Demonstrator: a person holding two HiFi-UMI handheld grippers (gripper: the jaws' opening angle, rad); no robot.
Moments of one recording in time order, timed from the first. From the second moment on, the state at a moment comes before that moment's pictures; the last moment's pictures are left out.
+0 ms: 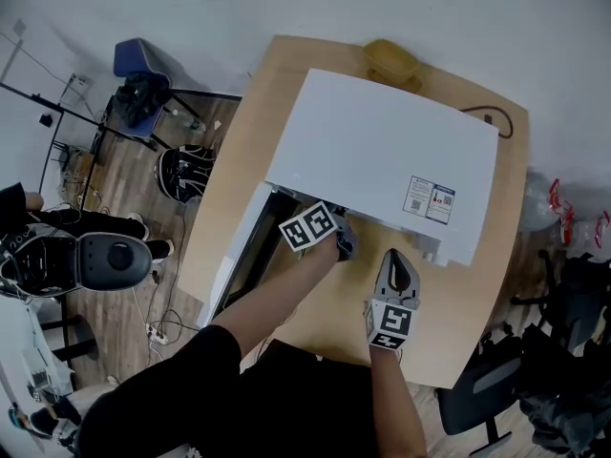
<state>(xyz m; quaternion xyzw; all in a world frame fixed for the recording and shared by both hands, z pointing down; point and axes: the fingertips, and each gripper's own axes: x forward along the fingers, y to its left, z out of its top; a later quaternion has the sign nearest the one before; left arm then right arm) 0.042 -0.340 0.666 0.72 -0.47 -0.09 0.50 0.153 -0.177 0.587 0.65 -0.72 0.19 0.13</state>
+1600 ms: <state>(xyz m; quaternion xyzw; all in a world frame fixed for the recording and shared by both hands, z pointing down) 0.027 -0.324 0.660 0.82 -0.48 0.01 0.32 0.129 -0.162 0.591 0.62 -0.74 0.20 0.13</state>
